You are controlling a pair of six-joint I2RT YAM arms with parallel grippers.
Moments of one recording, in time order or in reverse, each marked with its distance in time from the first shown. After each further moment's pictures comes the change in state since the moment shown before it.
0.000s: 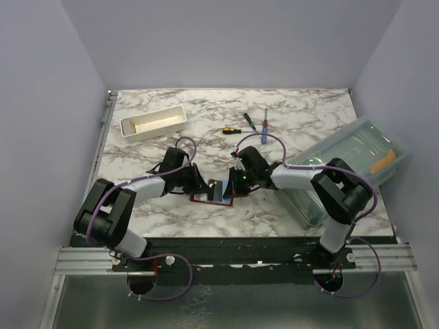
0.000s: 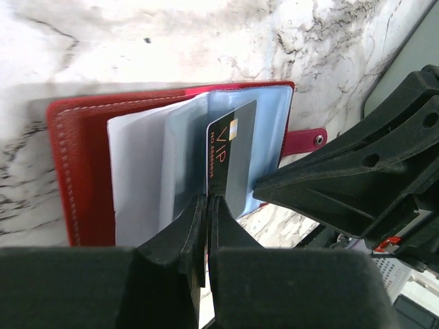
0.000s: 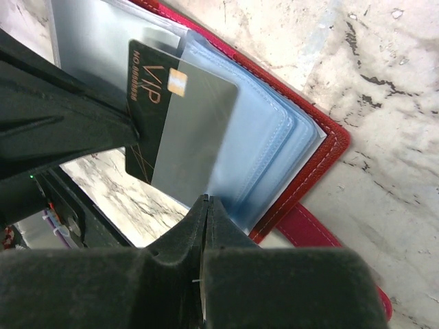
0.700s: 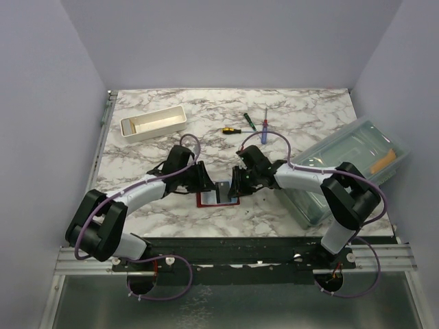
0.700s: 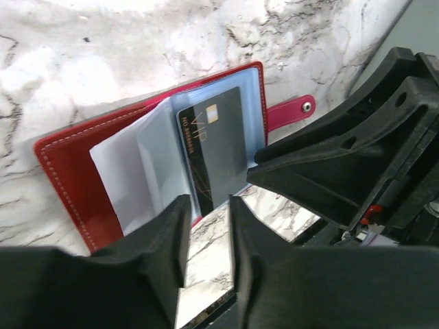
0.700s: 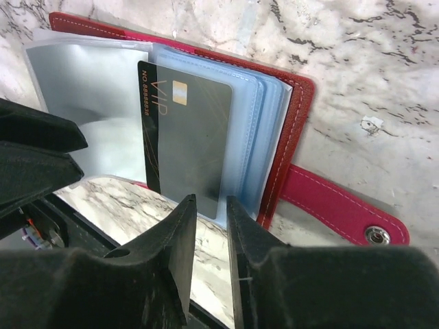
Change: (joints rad) left arm -0.099 -0.110 0.042 -0.102 -0.106 0.014; right arm 0.002 -0.075 0.017 -0.156 0.113 0.008
